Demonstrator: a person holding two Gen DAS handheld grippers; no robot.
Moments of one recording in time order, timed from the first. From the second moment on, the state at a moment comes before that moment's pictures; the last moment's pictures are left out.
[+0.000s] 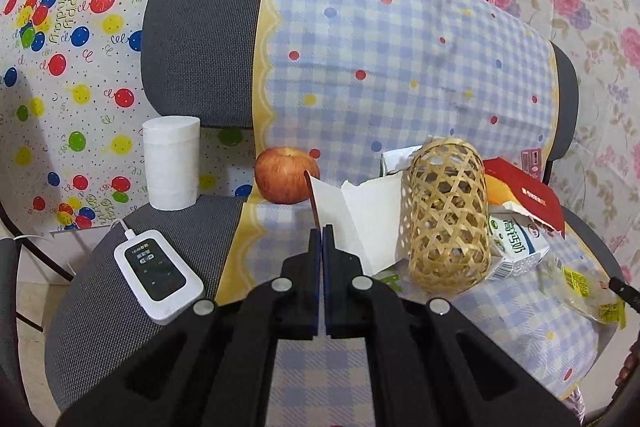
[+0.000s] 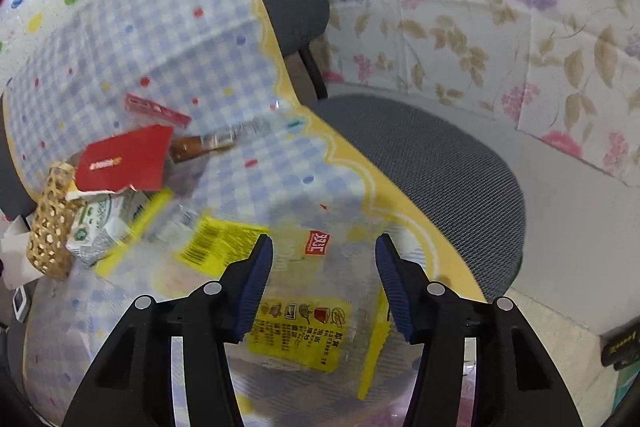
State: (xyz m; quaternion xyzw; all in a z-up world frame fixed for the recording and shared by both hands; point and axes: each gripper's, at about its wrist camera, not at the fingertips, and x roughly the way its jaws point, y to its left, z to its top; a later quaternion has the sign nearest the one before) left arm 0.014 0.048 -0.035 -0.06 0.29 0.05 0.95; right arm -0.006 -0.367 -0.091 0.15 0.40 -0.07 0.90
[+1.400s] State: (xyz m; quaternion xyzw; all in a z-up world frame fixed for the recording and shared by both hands) left arm -0.062 0.080 0.042 -0.08 0.17 0.04 0.98; right arm -0.023 -0.234 0.016 0.03 0.33 0.10 0.94
